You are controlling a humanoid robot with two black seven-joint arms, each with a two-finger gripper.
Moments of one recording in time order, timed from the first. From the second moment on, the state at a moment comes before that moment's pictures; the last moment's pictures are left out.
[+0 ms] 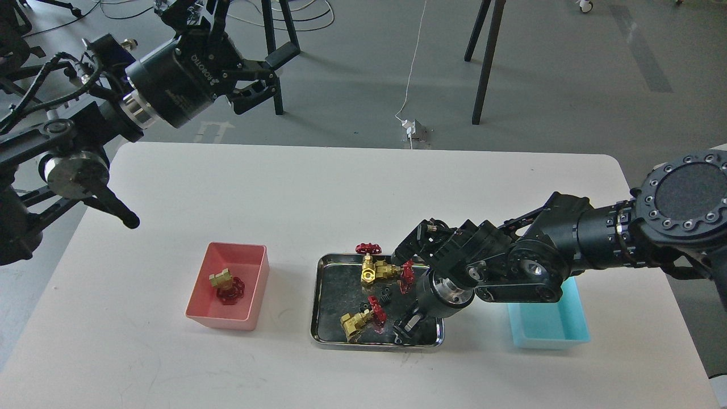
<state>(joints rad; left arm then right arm) -0.99 0.72 -0.38 -1.30 0.21 -0.49 -0.49 1.38 0.00 -0.76 1.09 -1.07 0.33 0.13</state>
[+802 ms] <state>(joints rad) -0.97 0.72 -0.38 -1.30 0.21 -0.49 -0.49 1.41 0.00 -0.78 1.10 -1.05 0.34 0.13</state>
